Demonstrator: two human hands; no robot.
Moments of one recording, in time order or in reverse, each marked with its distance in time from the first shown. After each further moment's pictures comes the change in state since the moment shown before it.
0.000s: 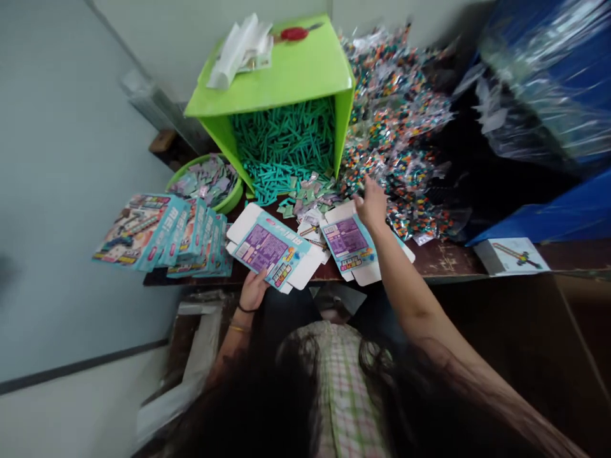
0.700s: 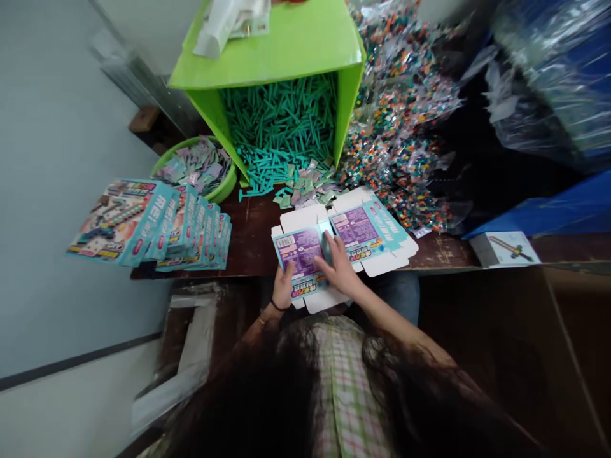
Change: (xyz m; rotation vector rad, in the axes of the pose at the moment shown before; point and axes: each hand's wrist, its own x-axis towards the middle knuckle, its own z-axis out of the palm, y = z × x) left_hand -0.032 -0.048 0.078 -0.034 0.002 -0.011; right_hand -0.181 -0.055 -0.003 0.671 -0.235 -0.146
